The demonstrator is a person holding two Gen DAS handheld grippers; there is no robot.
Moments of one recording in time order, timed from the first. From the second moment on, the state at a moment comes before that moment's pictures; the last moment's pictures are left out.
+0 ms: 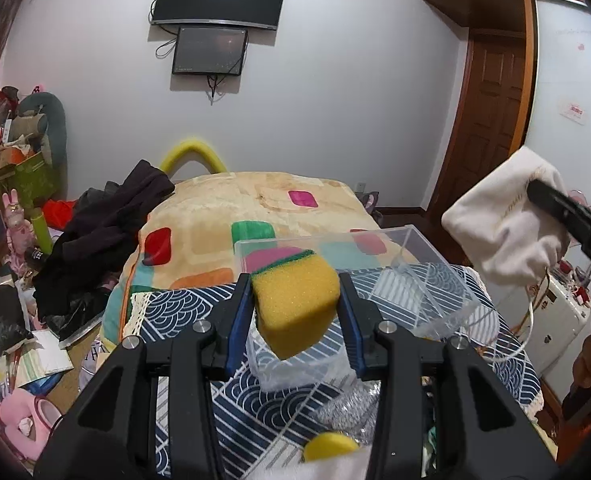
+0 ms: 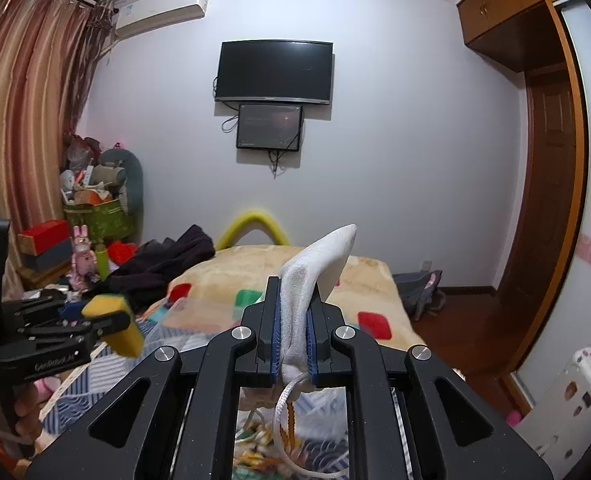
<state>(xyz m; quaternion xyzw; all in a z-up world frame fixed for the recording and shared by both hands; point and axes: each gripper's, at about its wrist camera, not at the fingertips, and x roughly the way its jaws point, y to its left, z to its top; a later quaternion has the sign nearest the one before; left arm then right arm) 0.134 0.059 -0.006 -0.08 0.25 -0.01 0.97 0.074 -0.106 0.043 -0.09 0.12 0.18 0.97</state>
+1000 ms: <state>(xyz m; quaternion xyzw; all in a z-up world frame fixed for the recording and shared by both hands) 0.208 0.039 -0.065 -0.04 0.38 -0.03 0.92 0.145 -0.111 -0.032 -0.14 0.31 0.19 0.92</state>
